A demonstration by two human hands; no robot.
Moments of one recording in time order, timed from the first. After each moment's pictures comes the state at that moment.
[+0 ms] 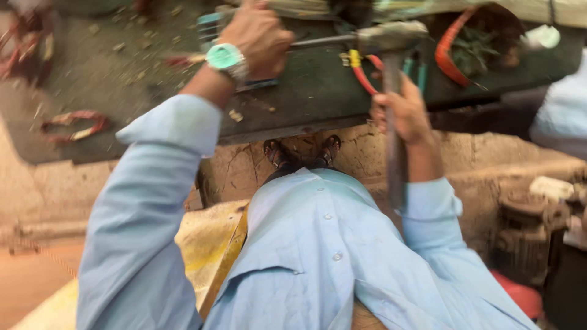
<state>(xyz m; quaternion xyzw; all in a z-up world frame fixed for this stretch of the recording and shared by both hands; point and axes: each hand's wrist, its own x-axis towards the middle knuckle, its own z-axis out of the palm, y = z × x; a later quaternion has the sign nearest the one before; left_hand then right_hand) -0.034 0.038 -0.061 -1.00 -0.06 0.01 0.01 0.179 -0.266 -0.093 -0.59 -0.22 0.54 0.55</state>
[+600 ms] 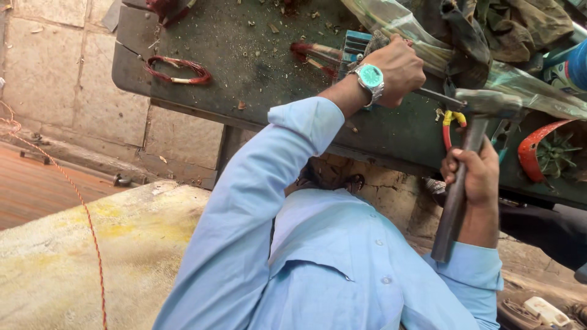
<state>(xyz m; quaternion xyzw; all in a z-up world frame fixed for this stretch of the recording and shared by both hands) -0.025 0.032 -0.066 -0.99 -0.09 -0.05 0.00 0.148 -0.230 -0.058 -0.58 -0.23 0.54 0.56</state>
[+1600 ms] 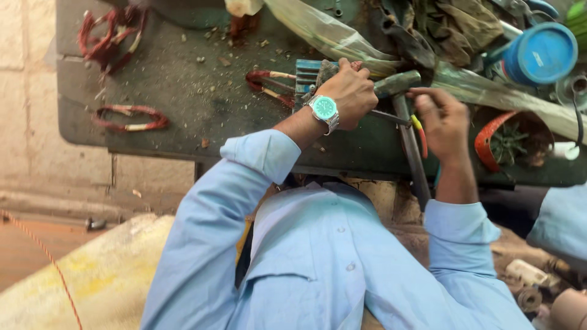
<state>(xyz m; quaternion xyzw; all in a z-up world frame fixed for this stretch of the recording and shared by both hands) -0.029 0.031 -0.050 -0.99 -0.10 -0.01 -0.03 0.164 -0.126 -0.034 -0.73 -0.51 0.26 0.37</state>
